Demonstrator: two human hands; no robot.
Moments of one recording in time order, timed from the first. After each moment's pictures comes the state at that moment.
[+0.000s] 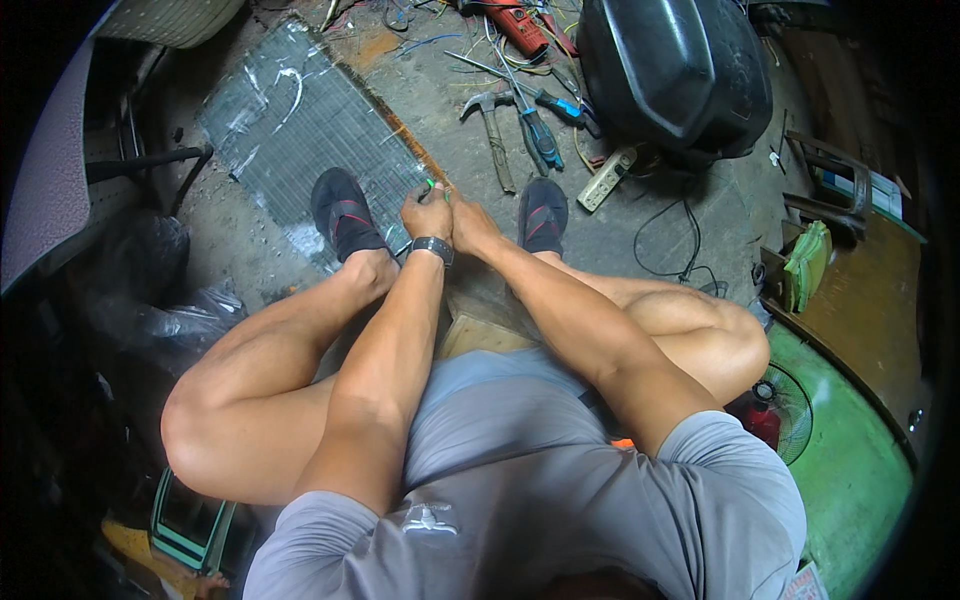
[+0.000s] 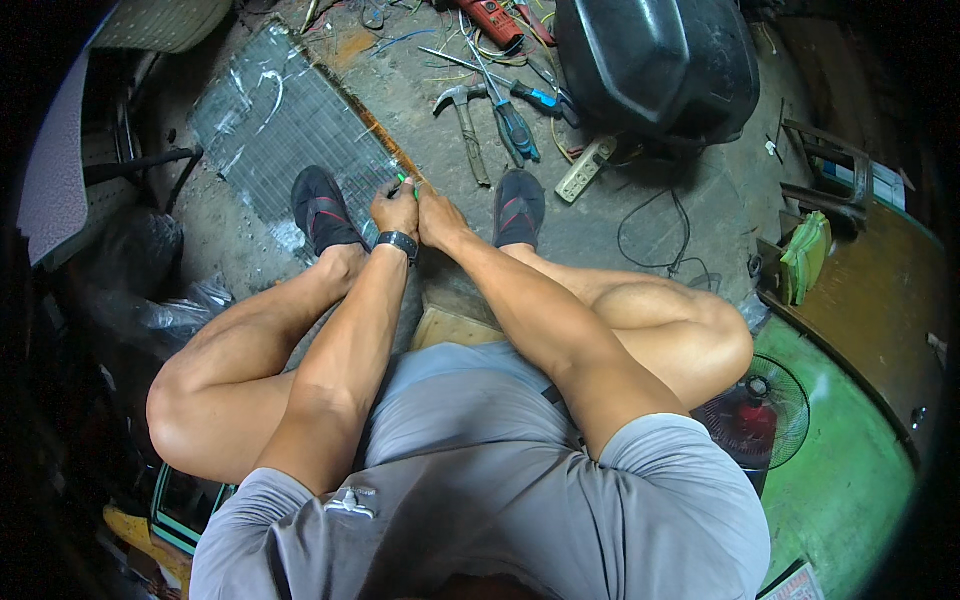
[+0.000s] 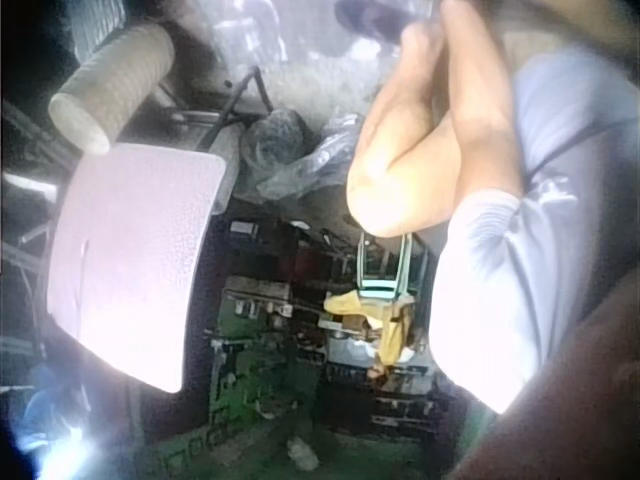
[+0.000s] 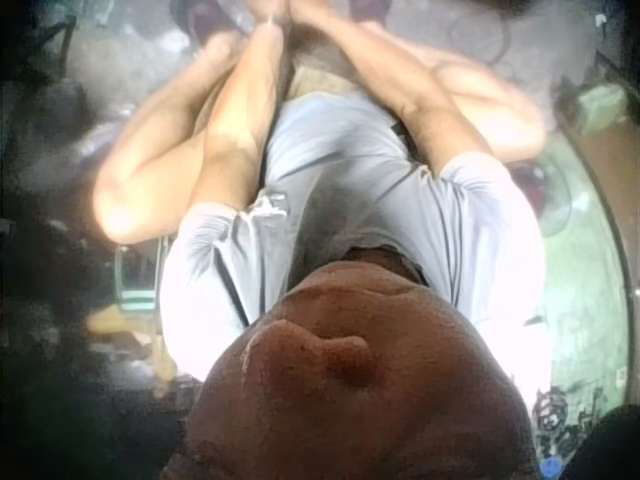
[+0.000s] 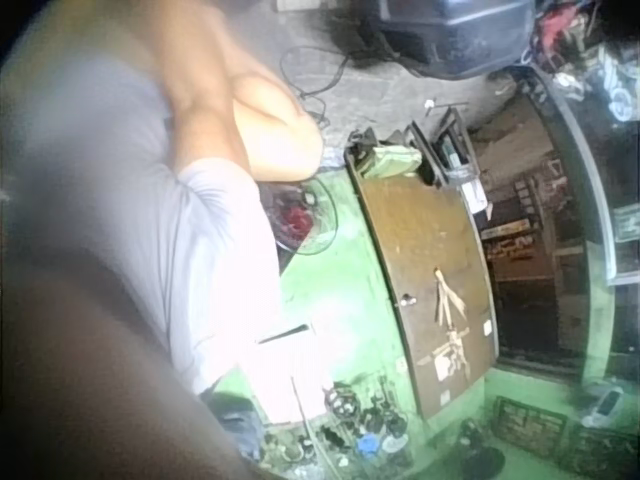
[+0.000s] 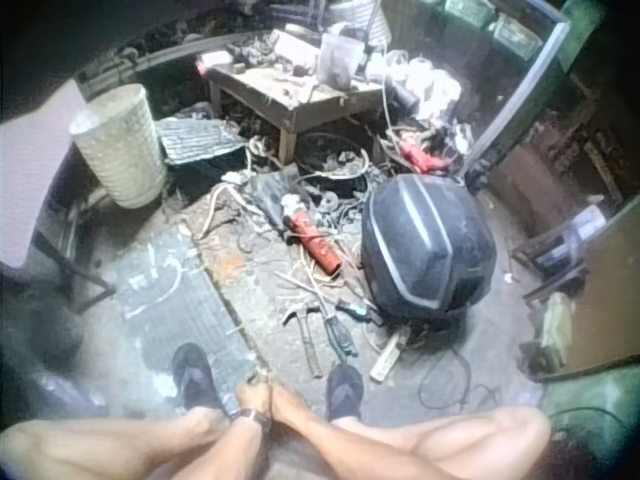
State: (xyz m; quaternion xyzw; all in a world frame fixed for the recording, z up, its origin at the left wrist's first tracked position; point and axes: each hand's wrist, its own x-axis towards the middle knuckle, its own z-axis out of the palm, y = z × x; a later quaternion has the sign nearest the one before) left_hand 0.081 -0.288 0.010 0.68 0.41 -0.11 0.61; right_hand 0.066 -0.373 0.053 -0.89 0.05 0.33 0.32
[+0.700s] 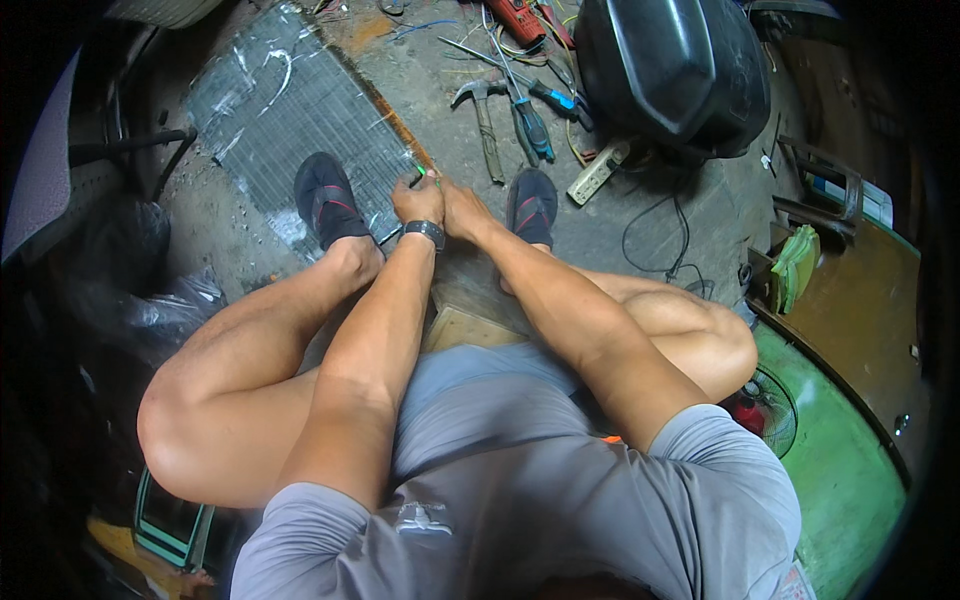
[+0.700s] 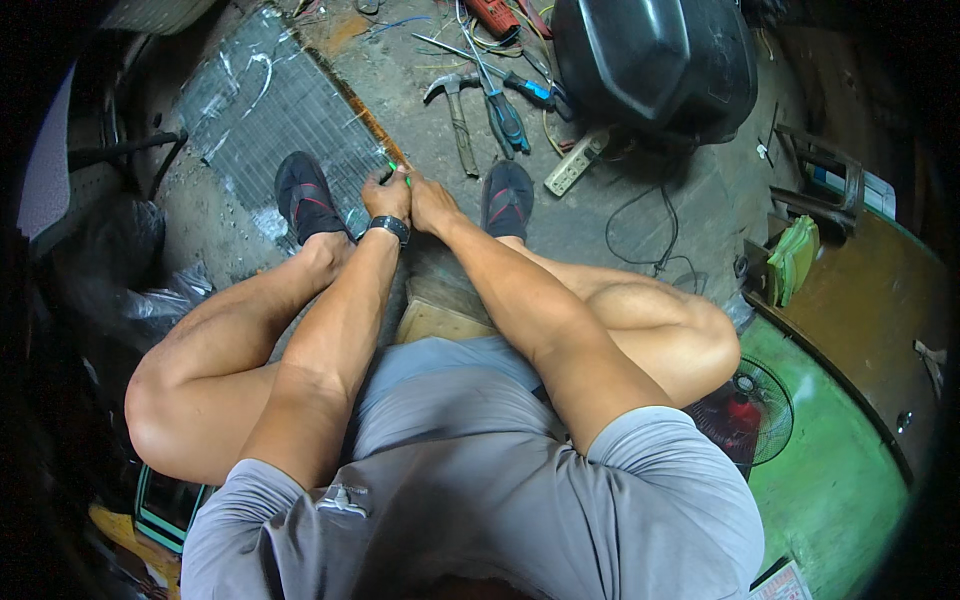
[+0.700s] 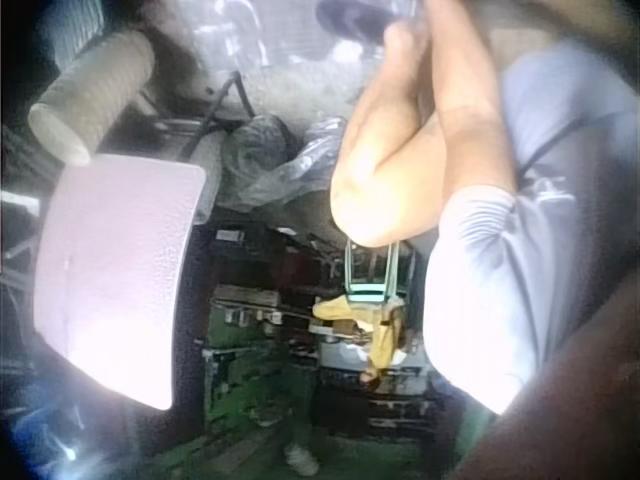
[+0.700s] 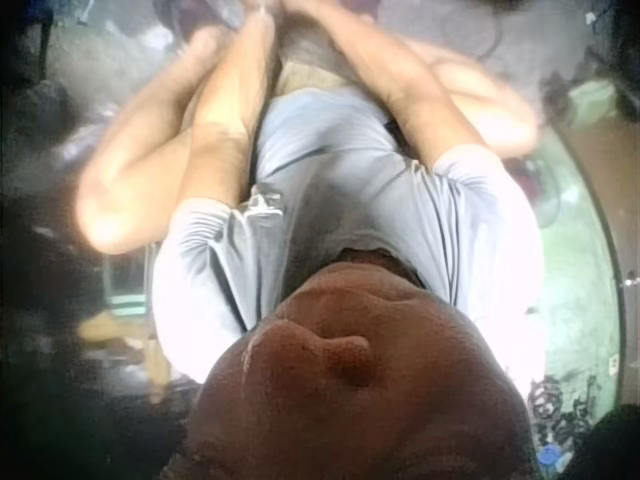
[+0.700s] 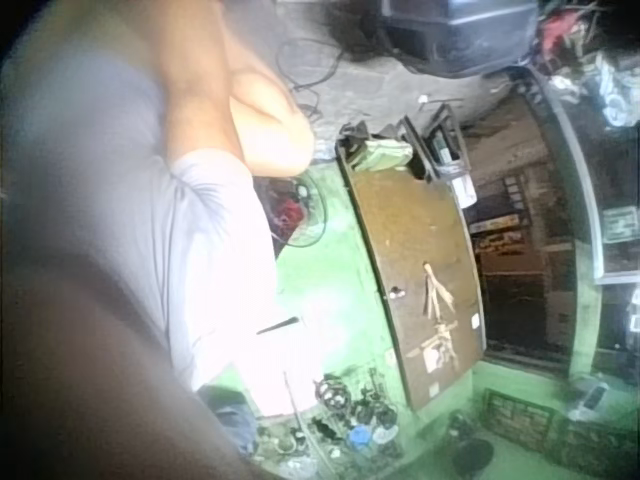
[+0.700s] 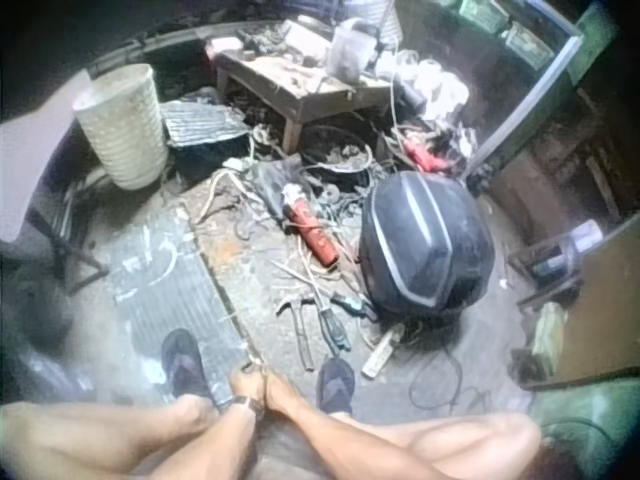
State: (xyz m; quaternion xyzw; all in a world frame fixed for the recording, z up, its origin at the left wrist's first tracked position) left_hand 0.073 -0.293 -0.024 0.72 0.40 -0.10 0.56; right_hand 0.067 -0.385 0.034 -0.88 0.03 0.35 0.33
